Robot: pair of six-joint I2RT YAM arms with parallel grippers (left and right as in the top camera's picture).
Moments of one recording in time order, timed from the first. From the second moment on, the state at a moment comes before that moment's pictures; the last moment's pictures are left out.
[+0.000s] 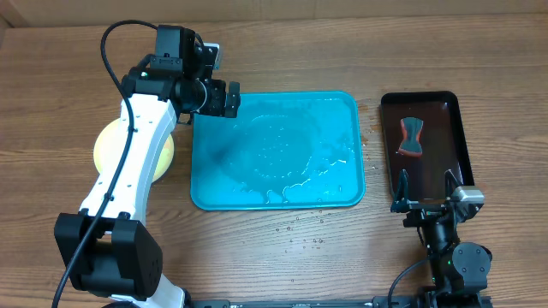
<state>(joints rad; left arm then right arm) -0.12 1.76 1.57 -0.90 0.18 -0.01 0.03 0.01 0.02 -0.04 -0.03 0.23</state>
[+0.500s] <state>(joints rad) -0.12 1.65 1.56 -0.94 0.12 -0.01 0.03 0.01 0.02 -0.04 -0.03 0.23</state>
